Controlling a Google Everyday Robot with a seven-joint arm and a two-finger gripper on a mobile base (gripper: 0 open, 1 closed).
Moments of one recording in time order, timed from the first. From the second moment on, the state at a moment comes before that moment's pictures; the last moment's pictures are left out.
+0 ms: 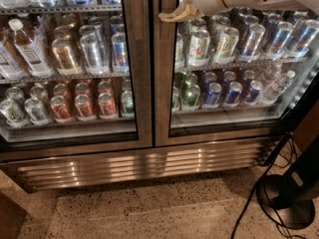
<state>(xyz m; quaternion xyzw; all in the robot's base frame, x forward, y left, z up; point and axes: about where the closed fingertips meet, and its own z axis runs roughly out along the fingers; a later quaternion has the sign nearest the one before) 0.665 -0.031 1.049 -0.71 0.40 -0.11 0.57</state>
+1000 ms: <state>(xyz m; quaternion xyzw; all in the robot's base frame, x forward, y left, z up) 0.662 -0.027 1.051 -0.71 0.39 -0.11 0.57</state>
